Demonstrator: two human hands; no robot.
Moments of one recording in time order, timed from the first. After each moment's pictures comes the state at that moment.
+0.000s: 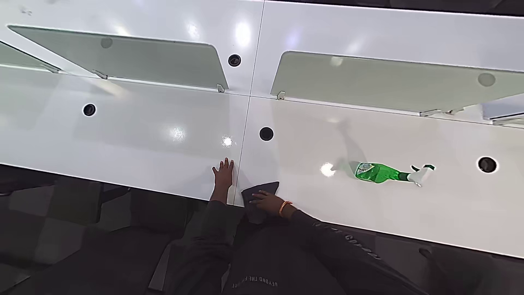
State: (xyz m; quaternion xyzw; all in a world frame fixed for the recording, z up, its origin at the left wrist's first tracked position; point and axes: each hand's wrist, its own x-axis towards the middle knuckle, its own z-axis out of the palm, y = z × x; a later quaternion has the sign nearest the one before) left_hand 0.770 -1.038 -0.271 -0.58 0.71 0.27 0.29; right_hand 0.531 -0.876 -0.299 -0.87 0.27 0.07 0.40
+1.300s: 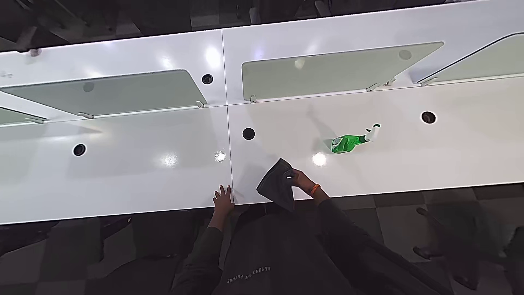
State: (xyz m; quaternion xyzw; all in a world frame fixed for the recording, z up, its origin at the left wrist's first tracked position) left_hand 0.801 -0.930 -0.253 -0.56 0.69 0.31 0.33; right_hand 0.407 -0.834 -0.214 -0.25 0.63 -0.36 0.64
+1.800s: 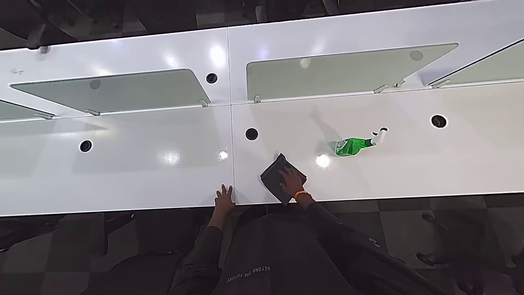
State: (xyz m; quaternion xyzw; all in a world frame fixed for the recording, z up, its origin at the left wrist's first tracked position) left_hand 0.804 -0.937 -0.252 -0.56 0.68 0.34 0.34; right_hand 0.452 -0.849 -0.250 -0.53 0.77 0.04 0.35
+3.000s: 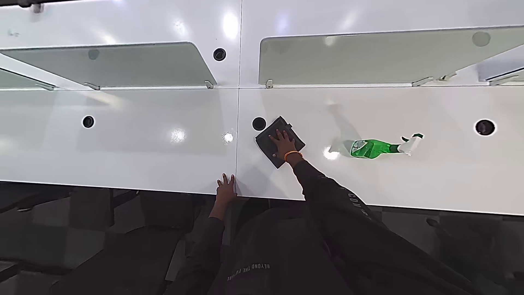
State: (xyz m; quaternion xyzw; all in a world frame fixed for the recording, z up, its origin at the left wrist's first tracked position) left_hand 0.790 -0.942 -0.255 -0.57 0.65 0.34 0.36; right_hand 0.438 -1.025 -0.269 -0.62 0.71 0.14 0.31
